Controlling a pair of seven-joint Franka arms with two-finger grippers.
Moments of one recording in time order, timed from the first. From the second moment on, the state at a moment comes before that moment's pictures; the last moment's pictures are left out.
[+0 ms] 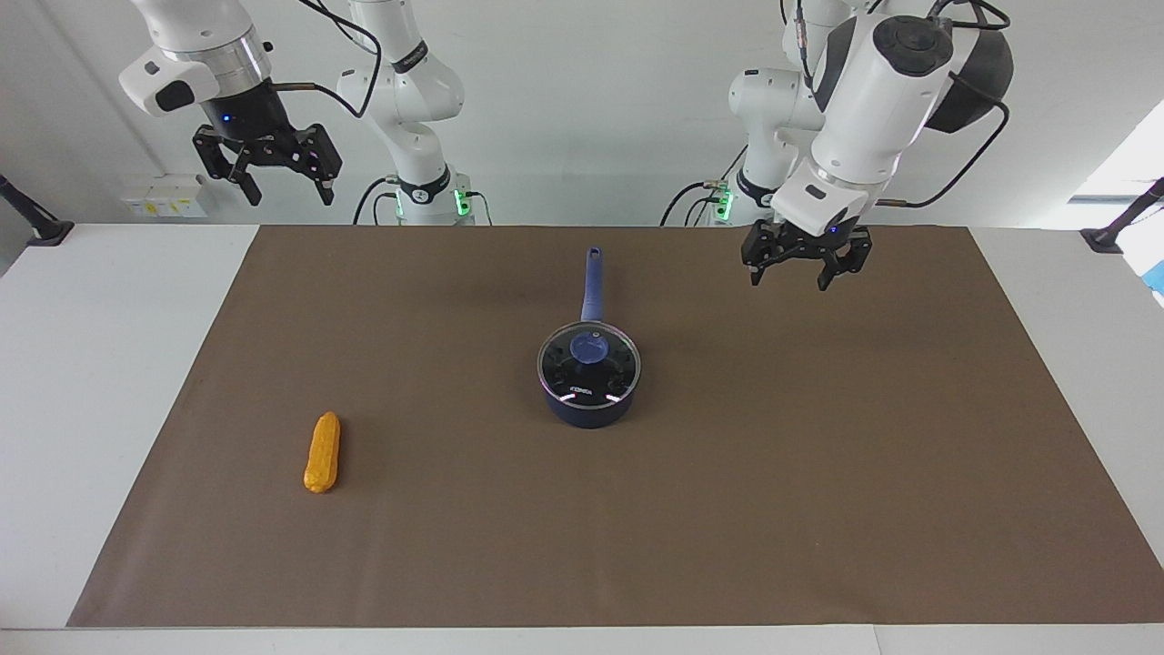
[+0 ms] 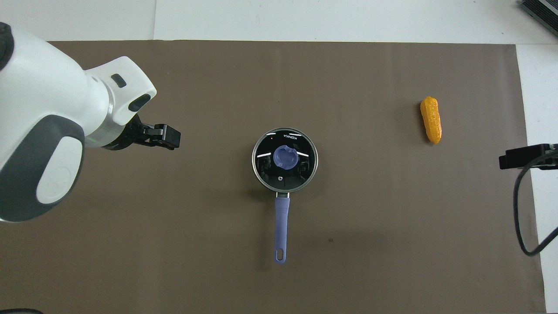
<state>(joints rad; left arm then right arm) -0.30 0.10 -0.07 -1.58 -0.02 1.69 -0.21 0.03 -0.11 -0.05 -1.58 0.00 1.49 0.00</state>
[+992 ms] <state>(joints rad) -0.50 0.32 -0.07 -1.53 -0.01 1.86 -0.40 -0.01 0.00 -0.05 -1.80 0.00 1.82 0.00</state>
